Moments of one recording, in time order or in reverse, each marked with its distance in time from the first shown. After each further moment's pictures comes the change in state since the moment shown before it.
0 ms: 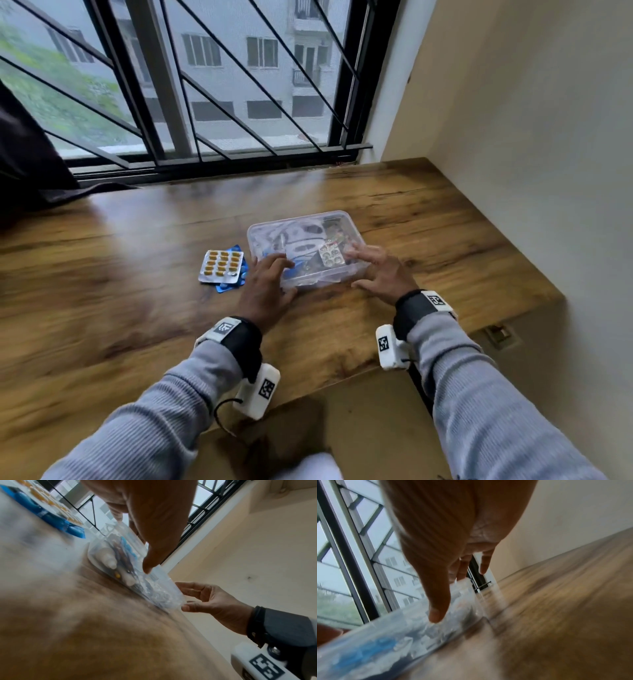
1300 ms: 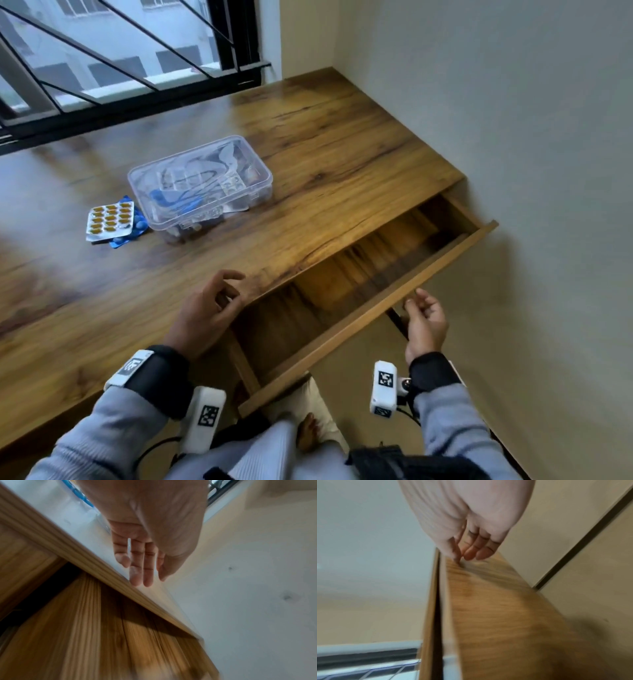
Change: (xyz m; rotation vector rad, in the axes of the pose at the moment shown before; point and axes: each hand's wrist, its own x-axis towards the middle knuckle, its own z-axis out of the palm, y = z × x) left_hand -0.119 0.054 0.035 -0.265 -0.308 -0.008; right_hand -0.293 0.095 0.053 0.982 1.034 0.990
